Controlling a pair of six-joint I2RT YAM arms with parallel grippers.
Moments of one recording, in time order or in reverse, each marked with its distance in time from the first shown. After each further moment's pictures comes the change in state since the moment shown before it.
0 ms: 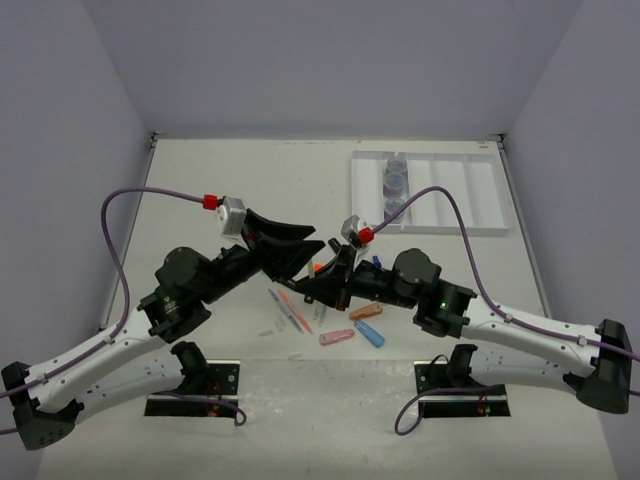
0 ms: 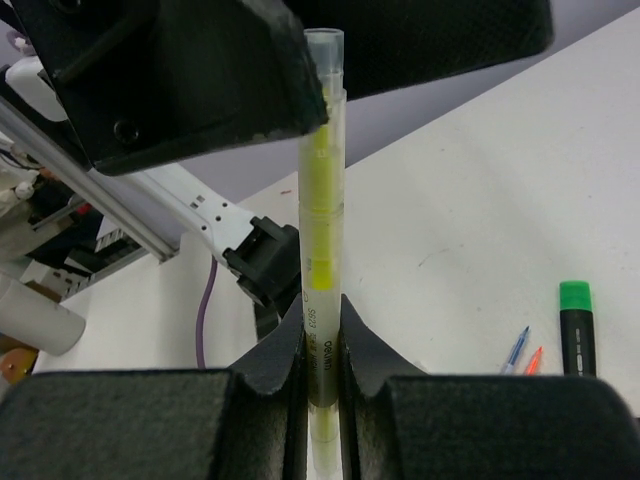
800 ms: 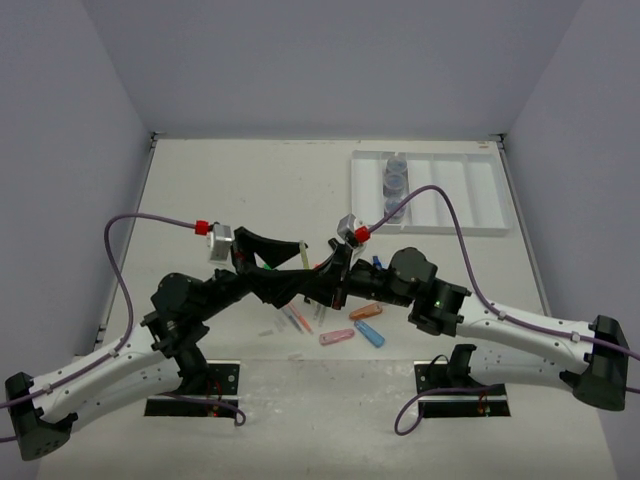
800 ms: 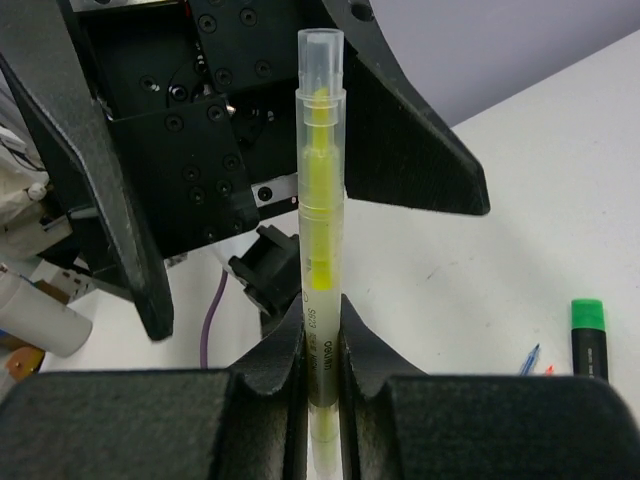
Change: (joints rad) left arm 0.000 -0.135 -0.254 0.215 0.074 -0.069; right arm 0.001 0.038 0.004 0.058 -0.013 0.003
